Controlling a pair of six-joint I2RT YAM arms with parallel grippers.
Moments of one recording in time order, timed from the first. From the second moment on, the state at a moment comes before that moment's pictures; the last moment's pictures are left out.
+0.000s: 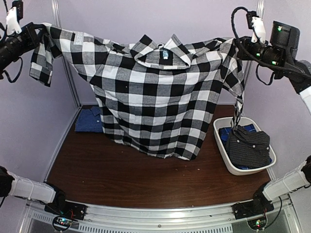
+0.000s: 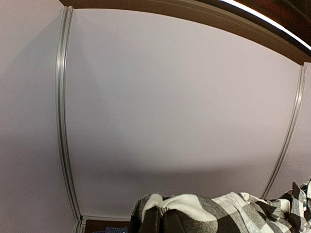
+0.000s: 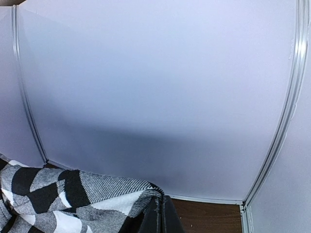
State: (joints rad) left arm -0.37 1.17 2.09 -0.72 -0.16 -0.10; right arm 0.55 1.28 1.88 -0.58 0.34 -0.01
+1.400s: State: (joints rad) left arm -0.55 1.59 1.08 -0.39 0.21 -0.49; right arm 0.66 2.19 1.58 -0.36 0.03 0.22
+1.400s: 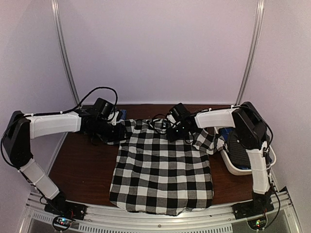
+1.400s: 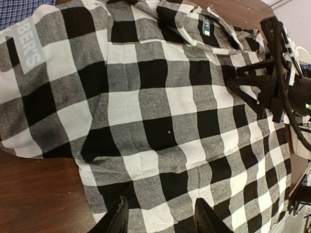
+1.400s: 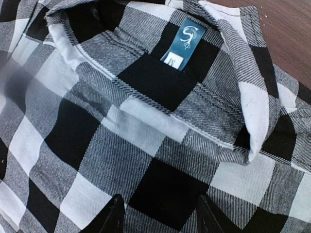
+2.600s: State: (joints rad) left arm -0.59 1.58 1.11 -0.34 0.23 -0.53; right arm 0.58 2.23 1.86 -0.44 0.07 0.21
